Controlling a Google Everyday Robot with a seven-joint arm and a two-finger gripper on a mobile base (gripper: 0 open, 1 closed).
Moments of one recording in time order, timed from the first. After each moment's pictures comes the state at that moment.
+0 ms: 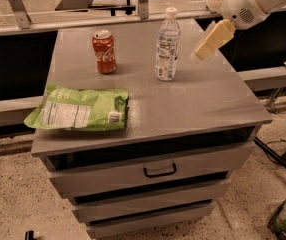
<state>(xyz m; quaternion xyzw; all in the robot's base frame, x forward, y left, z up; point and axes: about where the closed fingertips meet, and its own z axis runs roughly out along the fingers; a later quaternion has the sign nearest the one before) 0.649 -0.153 0.986 -0.56 0.72 0.08 0.39</state>
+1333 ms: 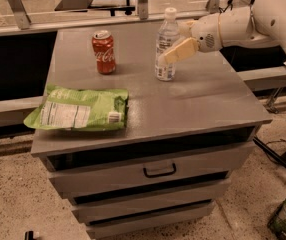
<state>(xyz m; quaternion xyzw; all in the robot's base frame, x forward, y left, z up) 0.701 -0.080 0.931 -0.49 0.67 0.30 0.47</state>
